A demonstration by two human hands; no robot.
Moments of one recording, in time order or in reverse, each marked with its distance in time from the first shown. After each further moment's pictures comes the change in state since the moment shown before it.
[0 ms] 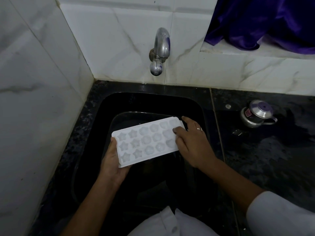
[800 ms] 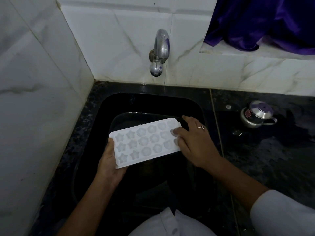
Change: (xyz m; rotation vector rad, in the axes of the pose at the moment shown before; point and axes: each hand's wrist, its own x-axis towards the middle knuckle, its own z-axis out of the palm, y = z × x) left_hand 0.007 0.001 -0.013 0.021 0.025 0.012; right_hand 0.000 0.007 -0.012 -0.092 -0.016 -0.069
